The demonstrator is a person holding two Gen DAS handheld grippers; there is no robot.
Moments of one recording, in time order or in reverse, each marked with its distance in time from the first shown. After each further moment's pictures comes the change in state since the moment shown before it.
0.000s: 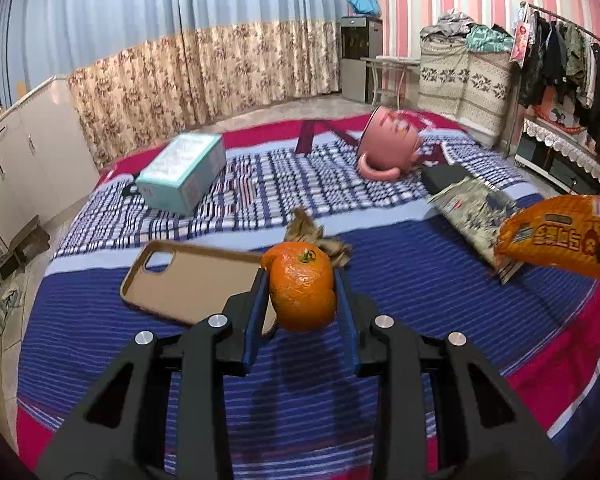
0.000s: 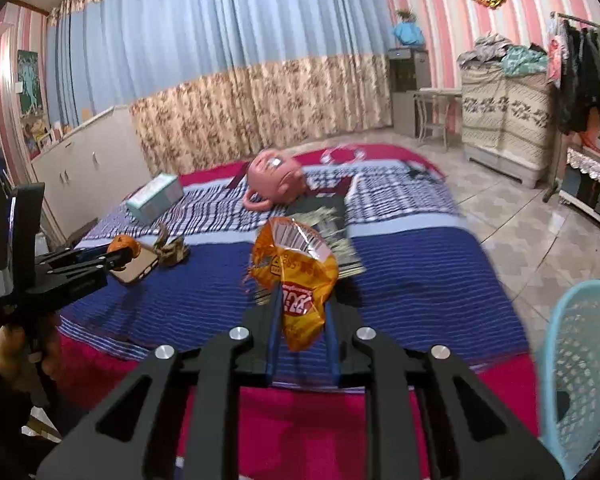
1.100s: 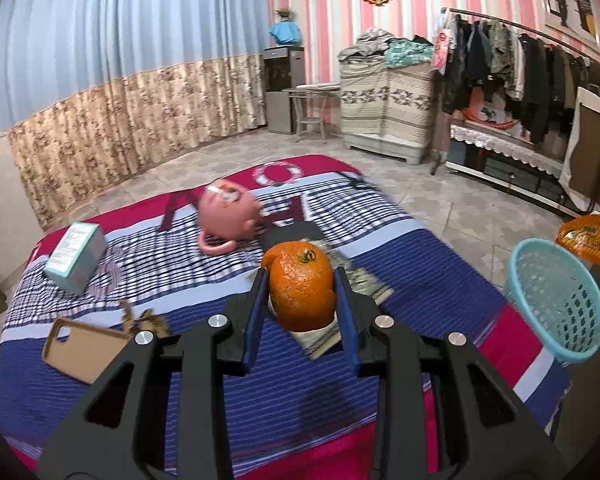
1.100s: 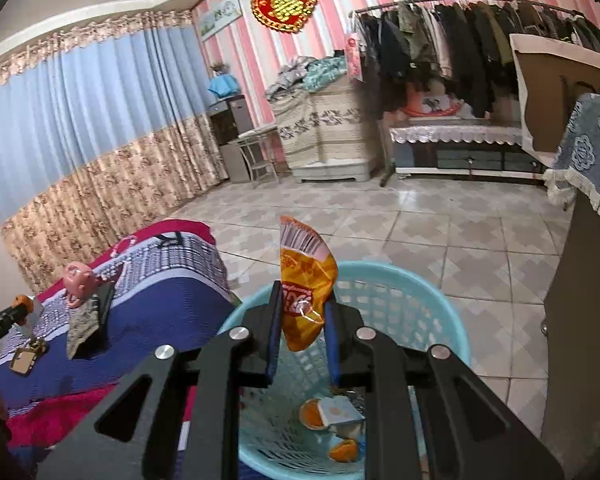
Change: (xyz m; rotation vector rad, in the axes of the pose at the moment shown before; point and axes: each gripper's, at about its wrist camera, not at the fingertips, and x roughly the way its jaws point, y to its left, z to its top) left arm -0.038 -0.140 0.043 0.135 -0.112 -0.215; right arm -0.142 -0.221 -0.043 0.383 -0.192 -0.475
